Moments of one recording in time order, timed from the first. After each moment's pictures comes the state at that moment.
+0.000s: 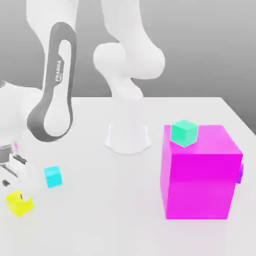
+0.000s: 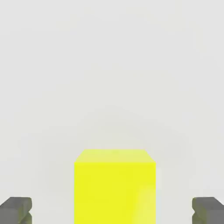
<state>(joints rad) -0.51 0.39 -0.17 -2.50 0.25 2.88 0.56</state>
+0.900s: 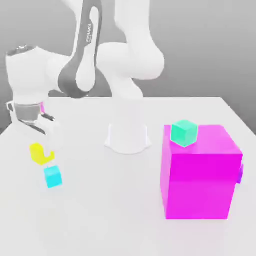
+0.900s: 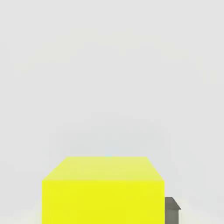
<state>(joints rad) -0.57 -0.20 -0.27 -2.93 -0.13 2.73 0.76</state>
